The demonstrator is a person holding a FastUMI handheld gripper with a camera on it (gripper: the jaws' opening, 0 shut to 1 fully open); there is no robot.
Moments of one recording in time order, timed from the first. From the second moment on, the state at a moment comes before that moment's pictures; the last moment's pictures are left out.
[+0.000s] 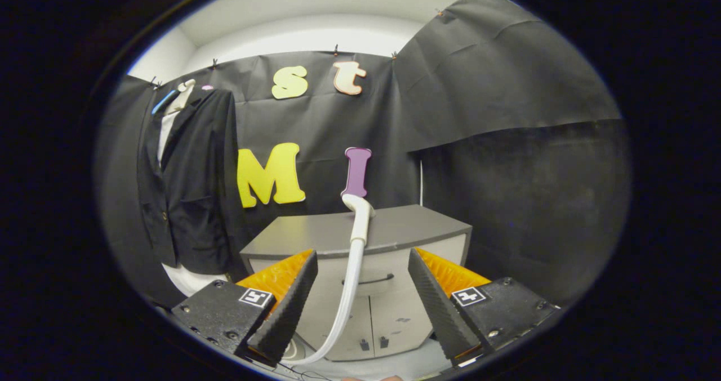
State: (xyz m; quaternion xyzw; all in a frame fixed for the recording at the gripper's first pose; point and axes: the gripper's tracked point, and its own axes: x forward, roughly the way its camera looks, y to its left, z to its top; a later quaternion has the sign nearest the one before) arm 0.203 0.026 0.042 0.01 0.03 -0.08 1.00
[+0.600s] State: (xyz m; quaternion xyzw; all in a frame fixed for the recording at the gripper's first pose) arm 0.400 -0.009 0.028 0.03 0.17 -0.02 0.98
